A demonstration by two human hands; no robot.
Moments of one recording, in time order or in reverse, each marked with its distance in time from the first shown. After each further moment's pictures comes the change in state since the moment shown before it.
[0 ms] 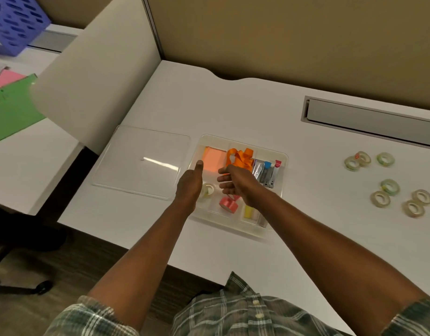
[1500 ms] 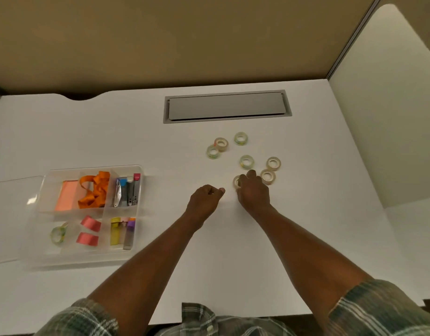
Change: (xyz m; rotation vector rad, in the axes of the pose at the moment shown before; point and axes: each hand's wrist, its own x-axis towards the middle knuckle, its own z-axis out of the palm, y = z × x) left_hand -0.140 0.051 0.372 0.382 -0.454 0.241; right_hand -0.068 0.133 -0.406 -1.115 0.715 -0.161
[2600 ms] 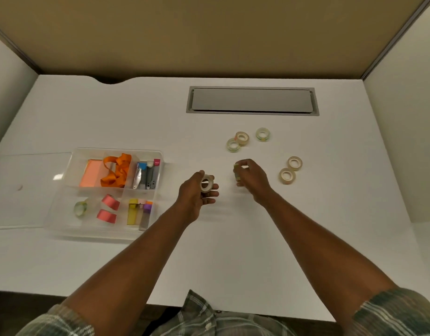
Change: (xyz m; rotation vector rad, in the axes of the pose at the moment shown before) left_hand -0.017 -0.013 -0.055 -0.782 0.078 -0.220; right_hand 0.015 -0.057 -0.016 1.045 -0.157 0.194
